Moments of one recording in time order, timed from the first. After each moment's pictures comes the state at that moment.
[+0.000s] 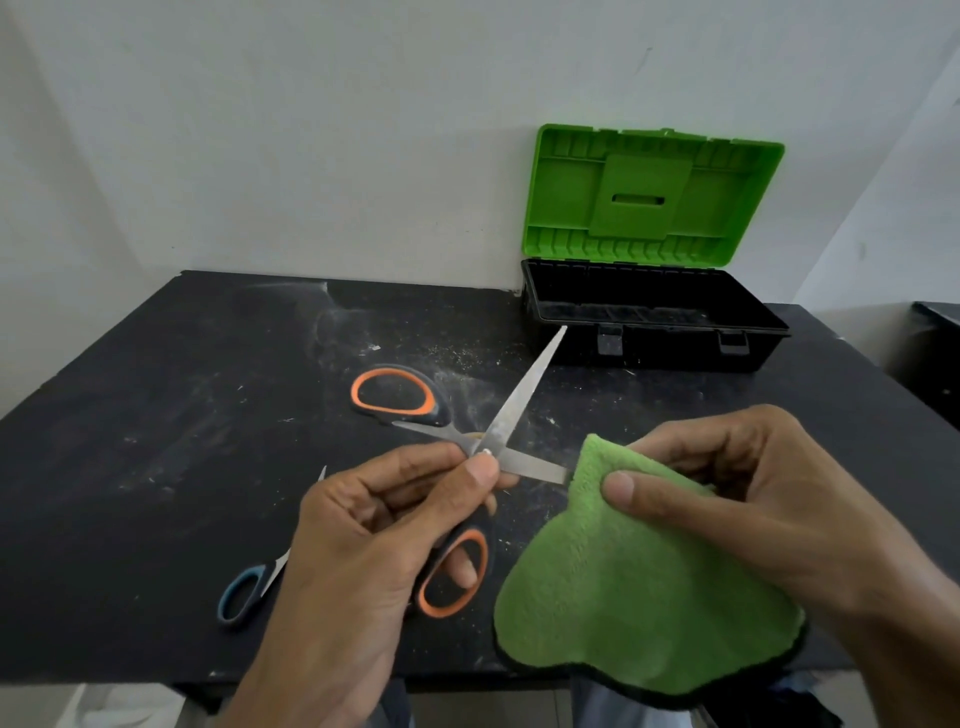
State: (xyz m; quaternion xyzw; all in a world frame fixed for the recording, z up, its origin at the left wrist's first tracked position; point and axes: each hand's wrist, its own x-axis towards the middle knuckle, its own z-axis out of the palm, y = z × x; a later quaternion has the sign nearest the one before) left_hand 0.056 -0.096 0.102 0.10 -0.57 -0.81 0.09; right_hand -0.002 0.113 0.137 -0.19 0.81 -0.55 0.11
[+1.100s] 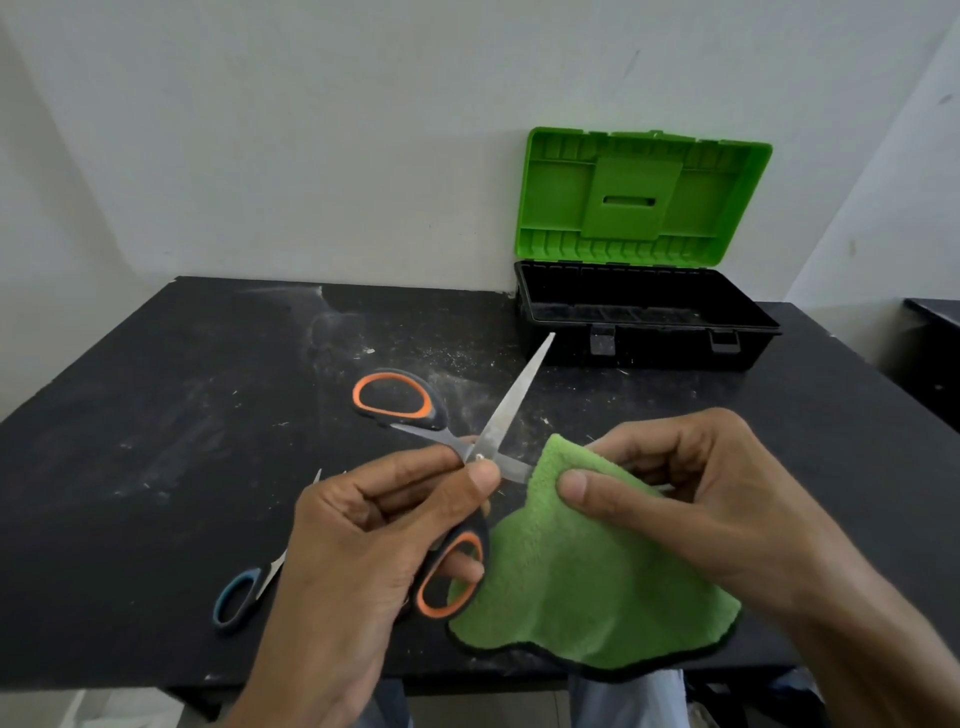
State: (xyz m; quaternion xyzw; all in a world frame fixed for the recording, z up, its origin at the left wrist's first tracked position) left_hand 0.055 -0.091 0.102 0.14 -0.57 -0.80 0.10; right_hand 0.000 0.101 0.127 -0.20 0.80 -0.56 0.10
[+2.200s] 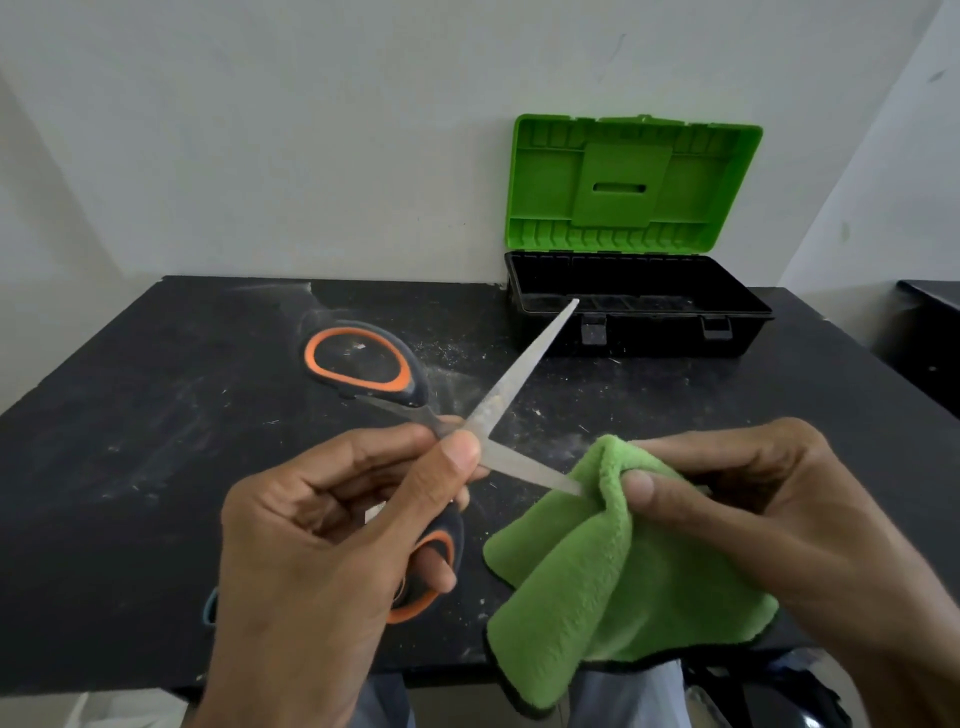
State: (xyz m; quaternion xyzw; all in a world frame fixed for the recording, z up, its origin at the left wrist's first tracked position) left_hand 0.066 -0.082 0.121 0.09 -0.62 -0.74 0.23; right_hand 0.010 0.132 0.118 -0.21 0.74 -0.63 0.07
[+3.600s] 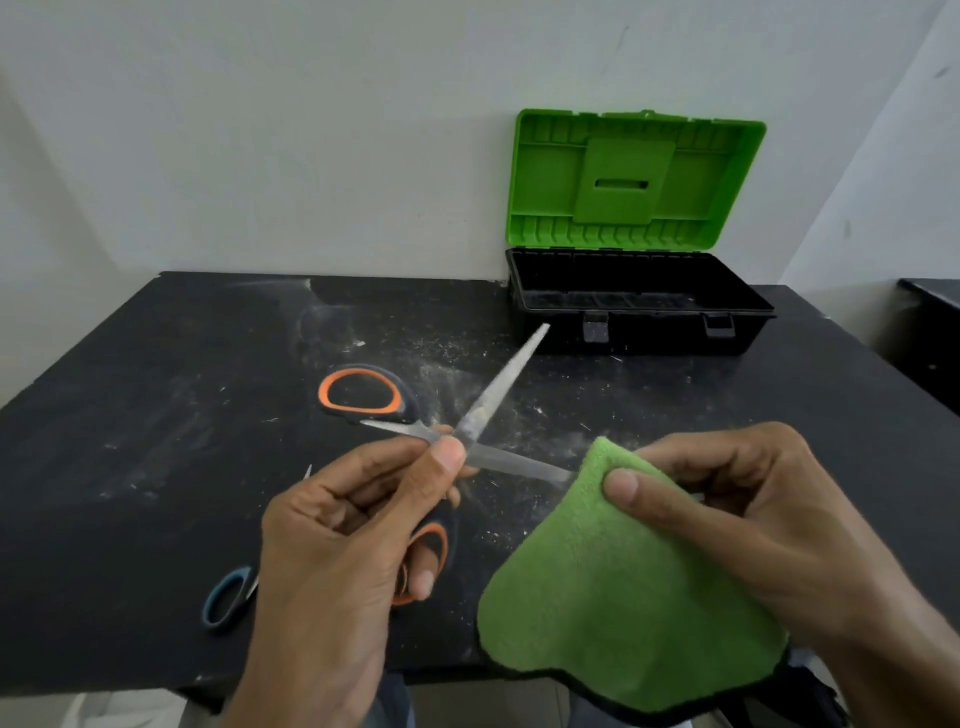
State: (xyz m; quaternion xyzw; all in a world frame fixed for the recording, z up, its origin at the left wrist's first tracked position) left_hand 0.054 -0.088 0.097 0.13 -0.56 -0.80 0.18; right_hand 0.010 0.123 0.120 -0.19 0.79 -0.58 0.04
